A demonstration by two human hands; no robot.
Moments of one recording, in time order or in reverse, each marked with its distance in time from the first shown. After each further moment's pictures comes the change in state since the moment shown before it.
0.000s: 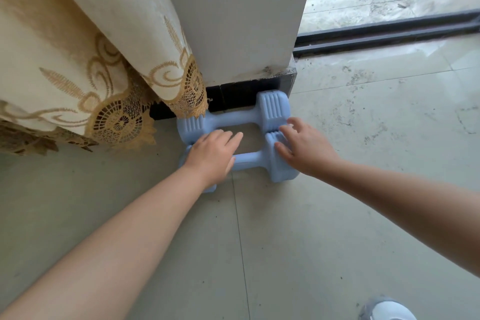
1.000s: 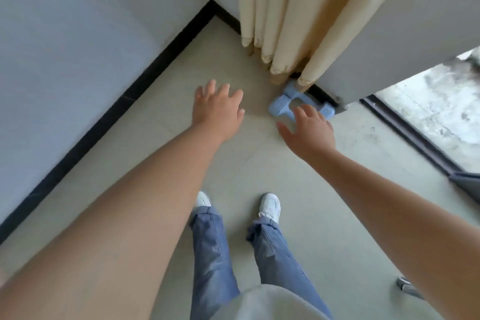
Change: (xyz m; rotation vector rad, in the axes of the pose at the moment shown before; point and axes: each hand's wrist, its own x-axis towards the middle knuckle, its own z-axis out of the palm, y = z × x) left_hand -0.293 0.073 -0.469 -0.444 -0.360 -1.108; right_hand -0.275 -0.211 -0.368 -0.224 -0.354 -0.404
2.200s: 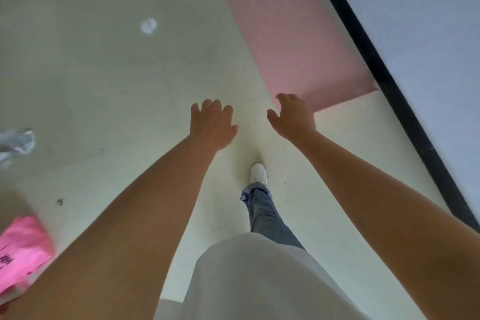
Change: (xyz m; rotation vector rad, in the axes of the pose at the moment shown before) left_hand -1.037 -0.106 0.450 -1.005 -0.083 -1.805; right_hand -0.865 -0.363 0.532 -0.948 -0.500 -1.771
